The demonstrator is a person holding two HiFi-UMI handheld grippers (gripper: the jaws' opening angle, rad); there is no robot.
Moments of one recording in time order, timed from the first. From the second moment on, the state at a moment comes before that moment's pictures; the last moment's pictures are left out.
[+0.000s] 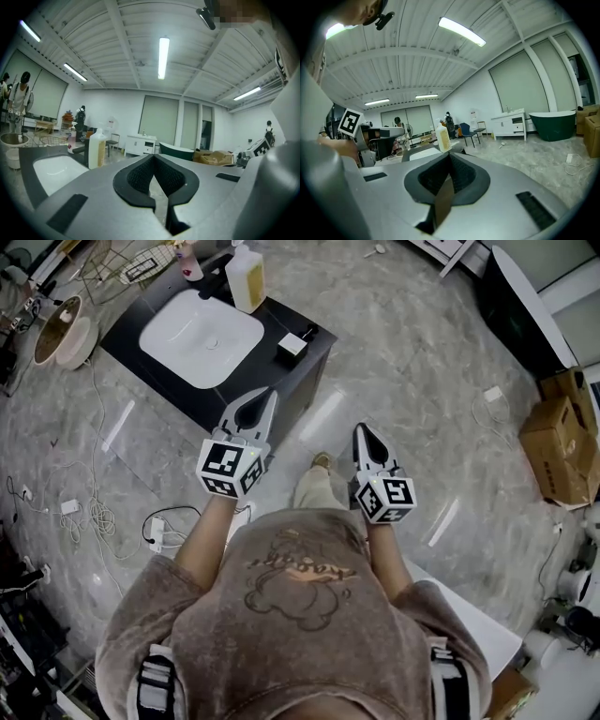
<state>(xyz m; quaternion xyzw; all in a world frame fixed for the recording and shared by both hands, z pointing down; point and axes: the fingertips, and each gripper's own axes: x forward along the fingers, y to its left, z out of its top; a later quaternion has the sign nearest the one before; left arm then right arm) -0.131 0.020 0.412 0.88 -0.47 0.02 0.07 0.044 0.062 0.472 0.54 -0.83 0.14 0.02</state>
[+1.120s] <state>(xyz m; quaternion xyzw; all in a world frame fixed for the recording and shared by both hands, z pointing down) -0.071 -0.179 0.380 0.85 -0.52 0.02 0.07 0.105 -0.164 0.450 0.45 -0.88 0.14 0.03</state>
